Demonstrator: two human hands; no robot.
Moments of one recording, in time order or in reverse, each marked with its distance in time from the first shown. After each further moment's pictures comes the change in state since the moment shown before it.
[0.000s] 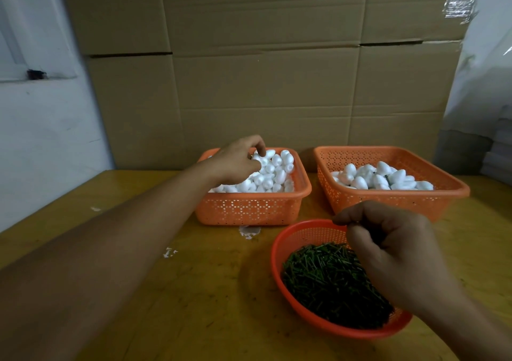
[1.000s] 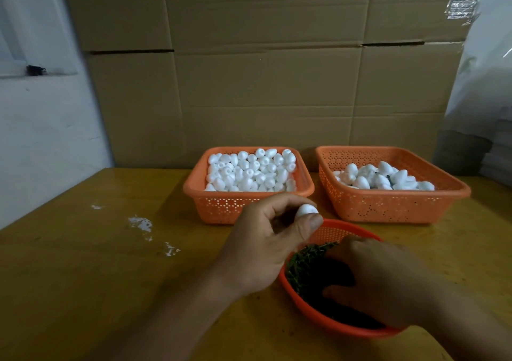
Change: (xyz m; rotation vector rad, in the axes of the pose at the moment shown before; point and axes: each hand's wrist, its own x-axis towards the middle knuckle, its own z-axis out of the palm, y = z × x) left_hand -0.138 0.054 0.060 -0.835 0.041 0.270; right_hand 0.007 -0.009 0.003 -0.781 -0.781 0.106
